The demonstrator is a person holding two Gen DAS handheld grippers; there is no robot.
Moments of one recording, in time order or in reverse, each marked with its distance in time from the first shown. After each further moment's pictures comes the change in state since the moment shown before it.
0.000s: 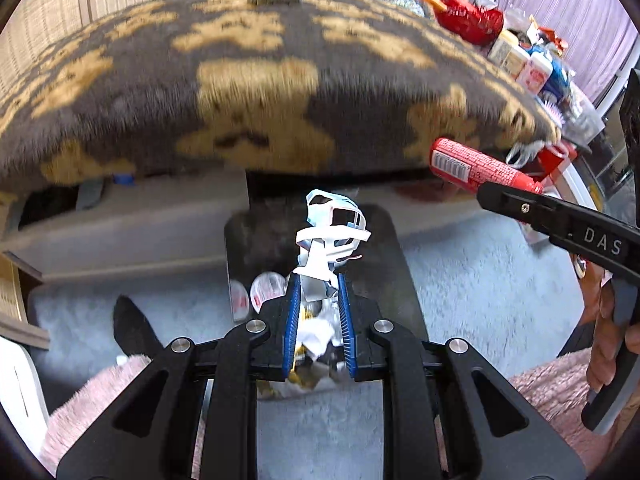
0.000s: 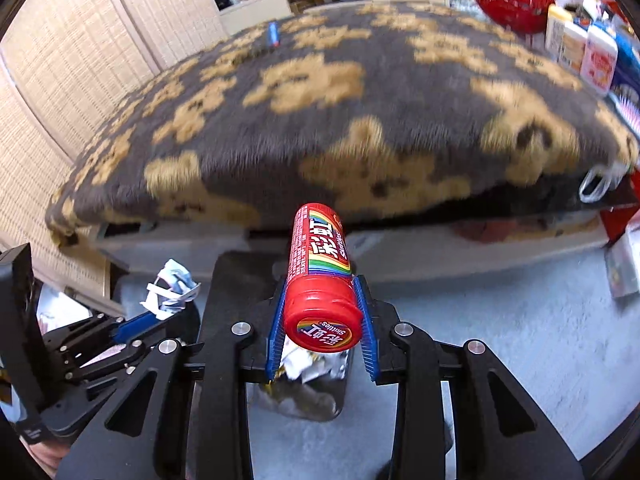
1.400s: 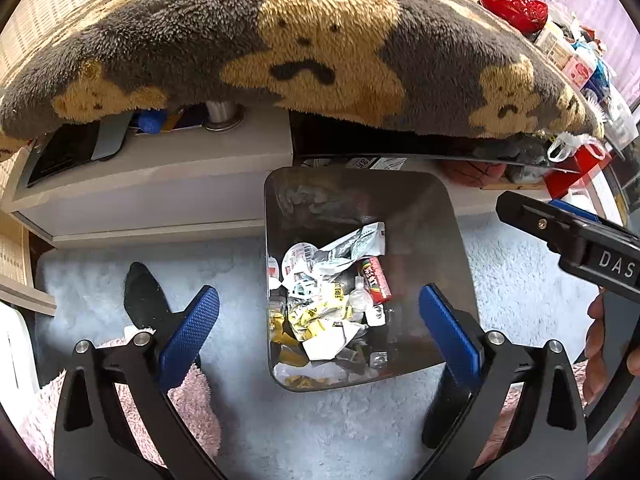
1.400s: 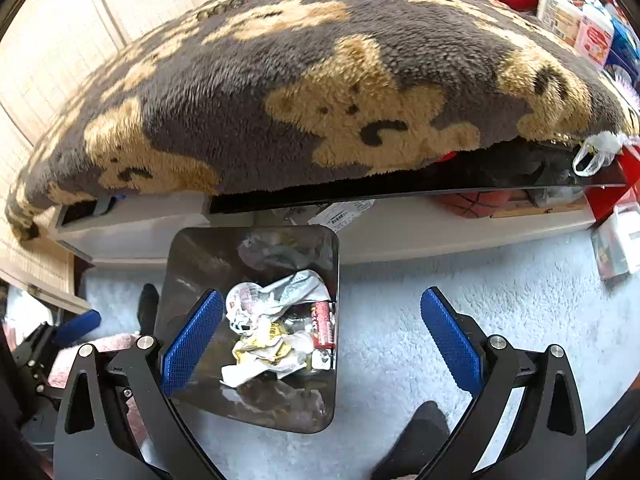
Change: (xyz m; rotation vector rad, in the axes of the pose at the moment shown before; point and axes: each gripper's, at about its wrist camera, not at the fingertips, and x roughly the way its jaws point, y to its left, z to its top) left arm 0.029 0.028 -0.018 -0.081 0.055 0.085; right arm 0.041 0.001 -0.015 0.029 0.042 -0.117
